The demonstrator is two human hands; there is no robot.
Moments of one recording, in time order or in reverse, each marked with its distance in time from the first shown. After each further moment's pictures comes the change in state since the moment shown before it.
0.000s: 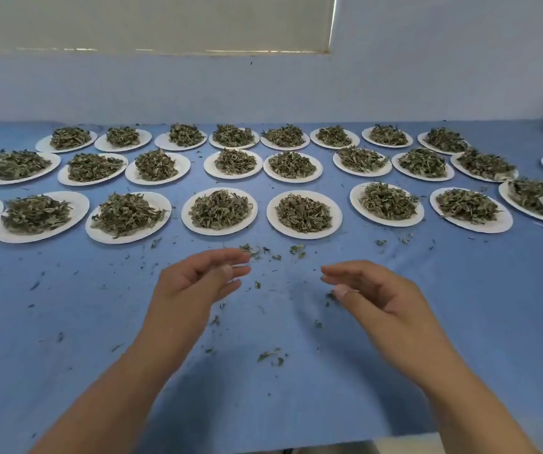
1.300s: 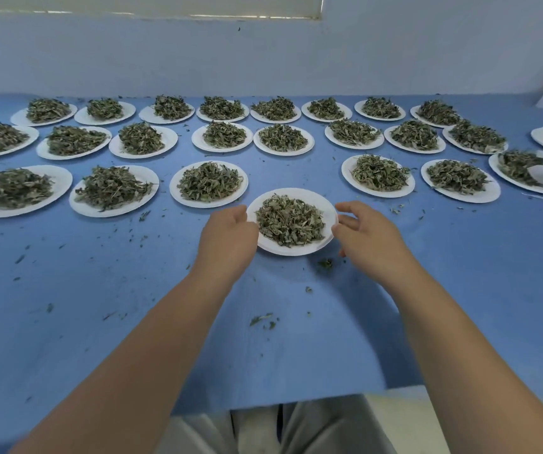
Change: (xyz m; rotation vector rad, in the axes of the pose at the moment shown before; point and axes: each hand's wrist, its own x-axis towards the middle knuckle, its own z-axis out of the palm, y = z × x) left_hand 0.052 -0.020 0.055 0.327 0.082 -0.183; right_hand 0.069 0.033 -0.007 -0.219 0.126 0.256
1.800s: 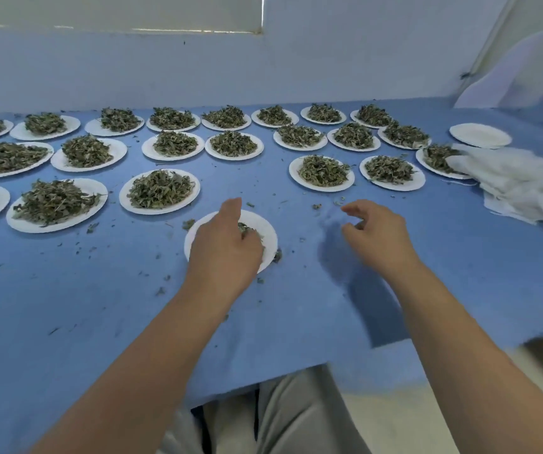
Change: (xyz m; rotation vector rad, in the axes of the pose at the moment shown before) left_hand -0.055 0.021 0.034 0.298 -0.041 0.271; right_hand -0.021 0.043 -0.074 -0.304 0.270 -0.048
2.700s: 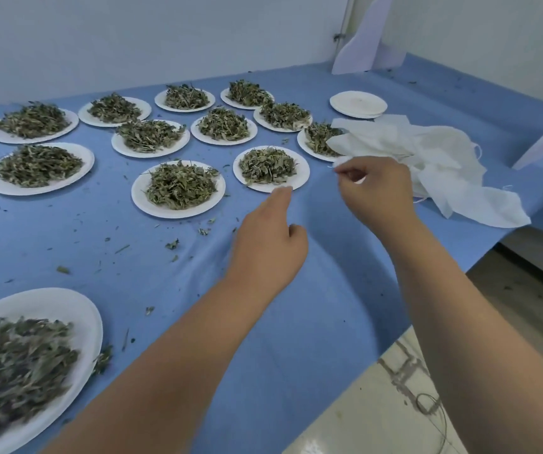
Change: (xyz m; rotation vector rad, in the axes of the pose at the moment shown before) left_hand 0.076 0.130 0.239 -0.019 -0.348 0.423; right_hand 0.108 0.144 -0.125 -0.131 0.468 0.039
